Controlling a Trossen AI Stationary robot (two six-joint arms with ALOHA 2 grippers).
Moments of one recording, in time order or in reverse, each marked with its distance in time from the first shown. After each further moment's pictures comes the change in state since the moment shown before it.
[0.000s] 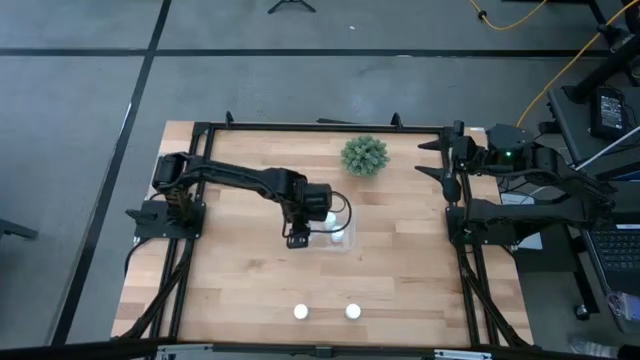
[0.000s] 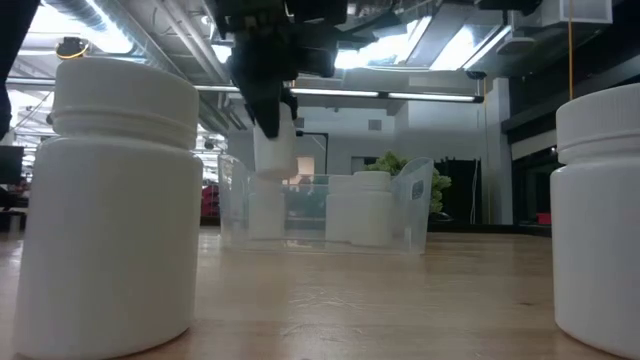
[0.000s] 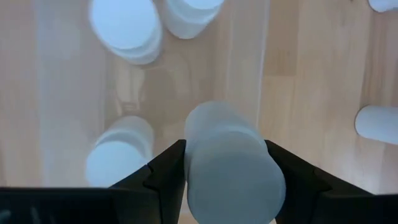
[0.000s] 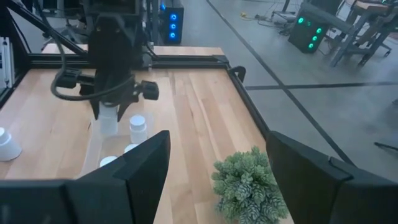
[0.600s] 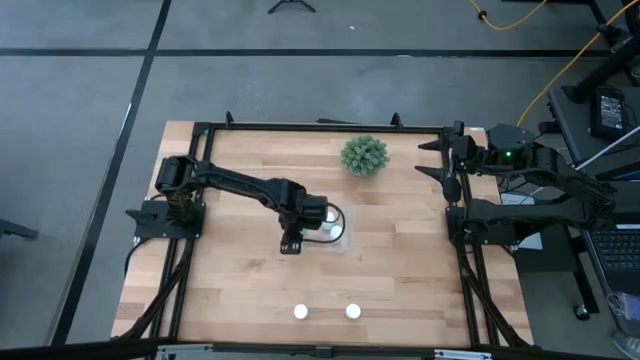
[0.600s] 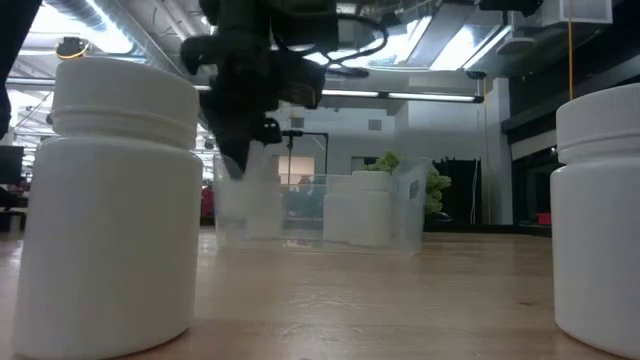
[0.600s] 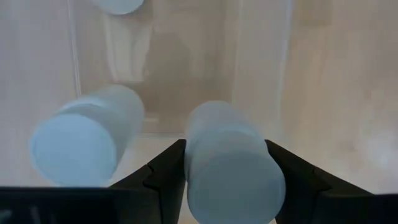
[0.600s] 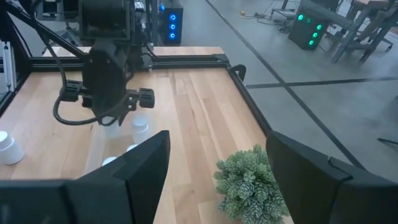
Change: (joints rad) left arm -0.039 0.031 -0.087 0.002 -0.055 0.015; right arm 0.000 -0.004 0.000 -0.002 0.001 0.026
